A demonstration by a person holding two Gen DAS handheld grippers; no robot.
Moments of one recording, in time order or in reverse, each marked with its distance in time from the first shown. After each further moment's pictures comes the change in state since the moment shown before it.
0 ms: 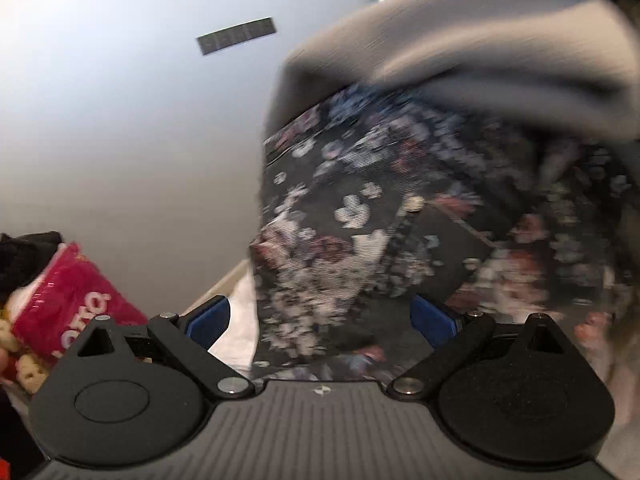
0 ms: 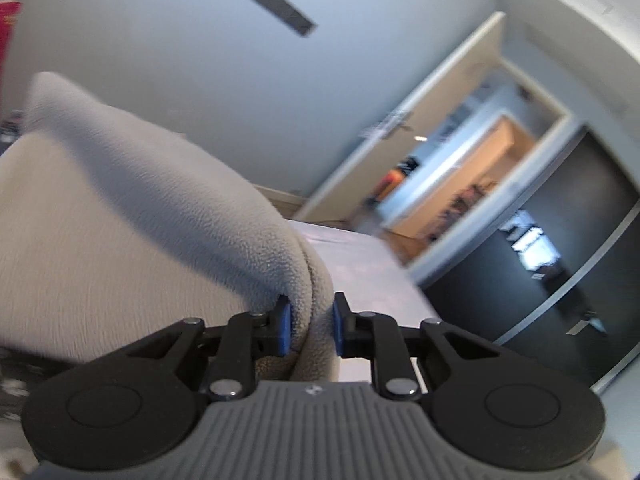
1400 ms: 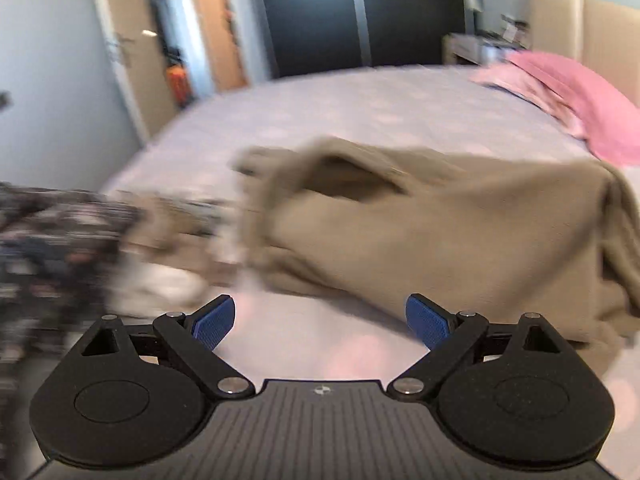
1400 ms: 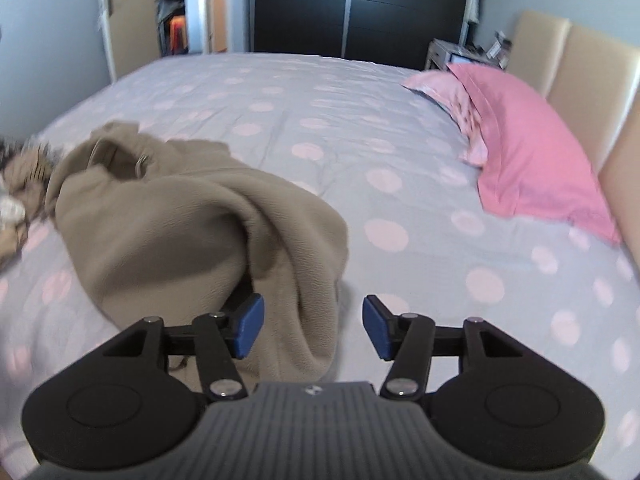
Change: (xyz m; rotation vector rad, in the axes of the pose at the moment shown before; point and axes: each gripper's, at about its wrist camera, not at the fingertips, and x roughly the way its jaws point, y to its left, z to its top) left arm -0.161 -0.333 -0.012 0.338 -0.044 -0.715; right arm -0.220 -0.217 -0.561 0.944 0.508 -0.109
